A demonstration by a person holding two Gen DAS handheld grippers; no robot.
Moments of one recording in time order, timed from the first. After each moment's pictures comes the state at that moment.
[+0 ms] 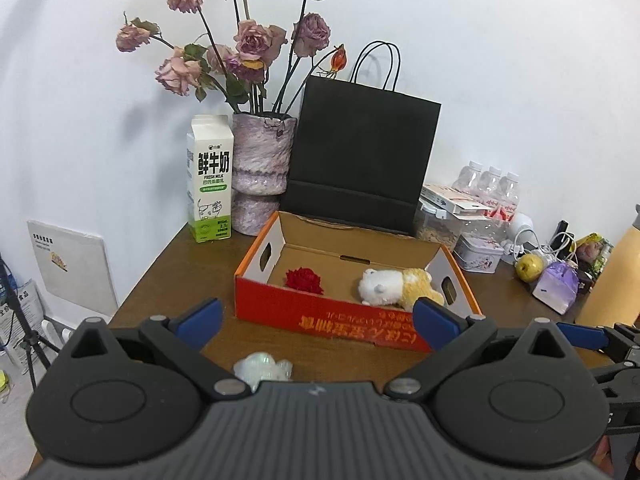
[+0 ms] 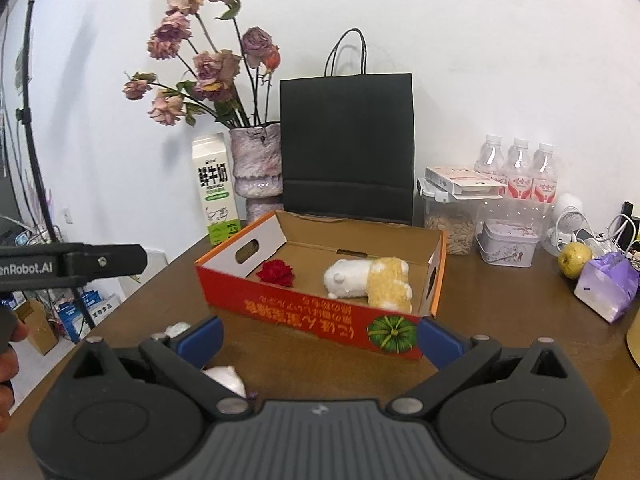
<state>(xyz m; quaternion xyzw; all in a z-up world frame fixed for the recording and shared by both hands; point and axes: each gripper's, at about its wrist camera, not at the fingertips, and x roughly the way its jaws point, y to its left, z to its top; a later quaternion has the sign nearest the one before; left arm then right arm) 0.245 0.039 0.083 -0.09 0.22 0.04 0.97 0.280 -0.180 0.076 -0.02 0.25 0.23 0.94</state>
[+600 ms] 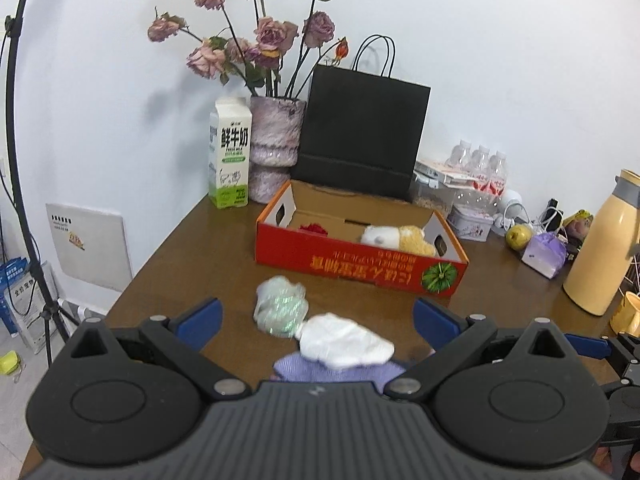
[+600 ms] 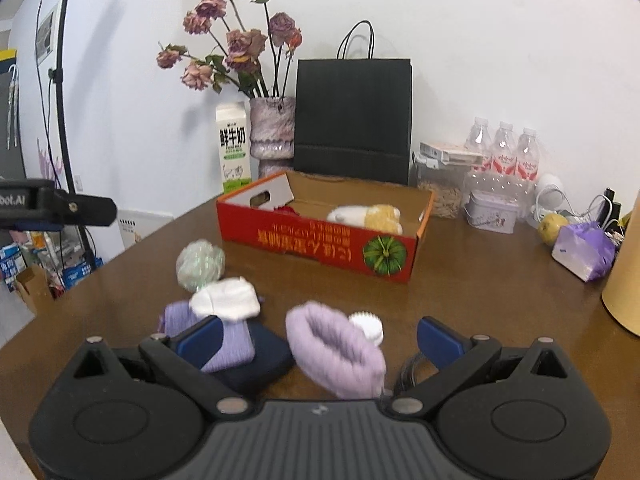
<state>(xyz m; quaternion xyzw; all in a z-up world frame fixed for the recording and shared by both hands) 0.149 0.034 0.059 -0.08 0.24 0.05 0.97 0.187 -0.215 0.032 -0.05 0.25 0.23 0.94</state>
